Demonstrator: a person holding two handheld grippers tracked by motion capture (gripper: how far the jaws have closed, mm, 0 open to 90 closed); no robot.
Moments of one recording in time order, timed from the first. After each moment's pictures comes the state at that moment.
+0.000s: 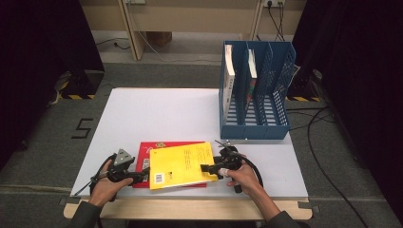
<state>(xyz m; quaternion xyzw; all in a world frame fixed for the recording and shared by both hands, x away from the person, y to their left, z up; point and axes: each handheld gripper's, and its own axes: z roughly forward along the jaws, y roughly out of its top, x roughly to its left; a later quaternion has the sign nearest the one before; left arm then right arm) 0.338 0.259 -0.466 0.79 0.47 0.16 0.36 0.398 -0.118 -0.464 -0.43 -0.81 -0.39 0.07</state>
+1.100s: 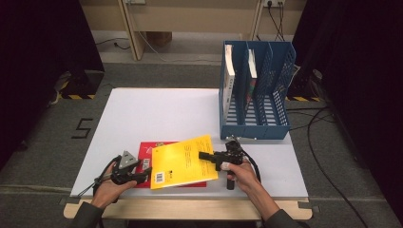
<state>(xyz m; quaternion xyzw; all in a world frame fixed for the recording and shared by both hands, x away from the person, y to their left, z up) 0.334 0.241 -0.463 0.81 0.44 0.19 0.35 0.402 -0.117 -0.451 -0.45 -0.71 -0.52 0.13</state>
